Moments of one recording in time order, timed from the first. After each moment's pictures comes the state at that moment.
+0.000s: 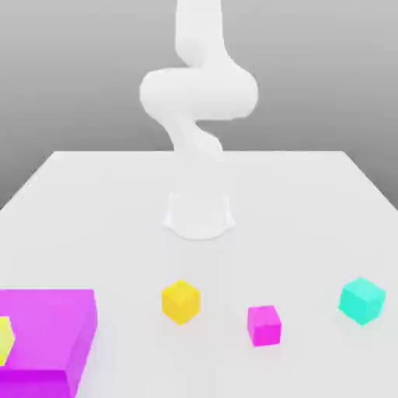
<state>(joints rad) 0.03 -0.71 0.04 -2.33 0.01 2.34 0.81</state>
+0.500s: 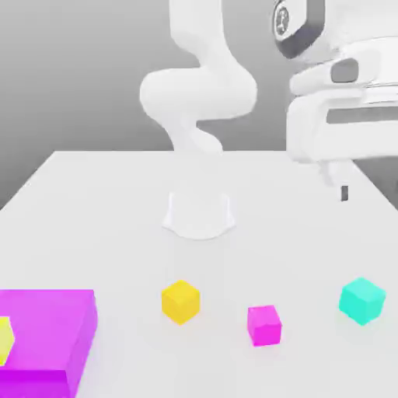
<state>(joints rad) 0.19 -0.16 0.32 -2.51 -0.03 2.61 0.95</state>
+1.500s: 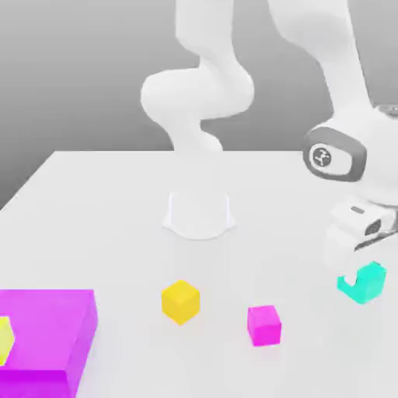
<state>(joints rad) 0.29 0.06 0.27 -2.69 -0.11 2.74 1.08</state>
